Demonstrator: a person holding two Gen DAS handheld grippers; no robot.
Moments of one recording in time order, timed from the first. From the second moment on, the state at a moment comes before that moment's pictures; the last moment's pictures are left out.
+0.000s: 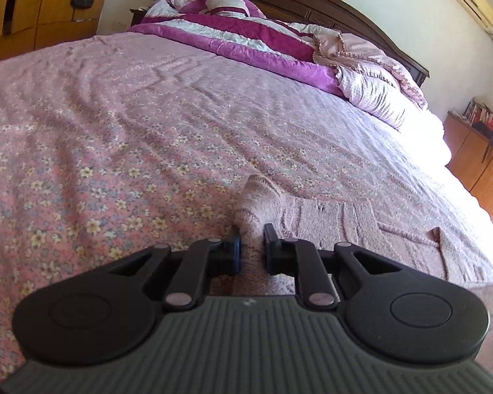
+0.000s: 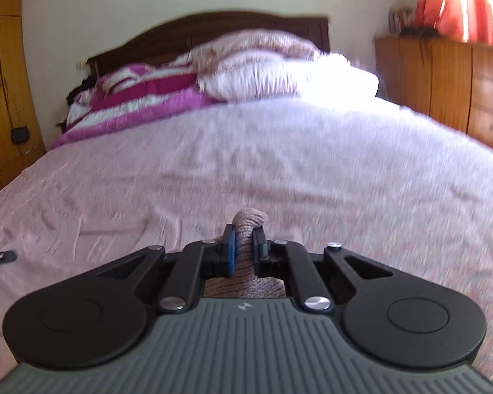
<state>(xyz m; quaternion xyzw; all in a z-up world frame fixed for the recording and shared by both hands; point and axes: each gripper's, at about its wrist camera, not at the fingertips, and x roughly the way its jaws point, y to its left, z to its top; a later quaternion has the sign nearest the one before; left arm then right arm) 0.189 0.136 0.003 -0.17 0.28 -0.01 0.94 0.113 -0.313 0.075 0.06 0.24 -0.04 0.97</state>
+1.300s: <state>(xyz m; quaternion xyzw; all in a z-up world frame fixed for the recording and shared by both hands) 0.052 0.101 0.073 -0.03 0.36 -0.06 0.93 0.006 -0.239 0.135 0.06 0.26 0.07 0.96</state>
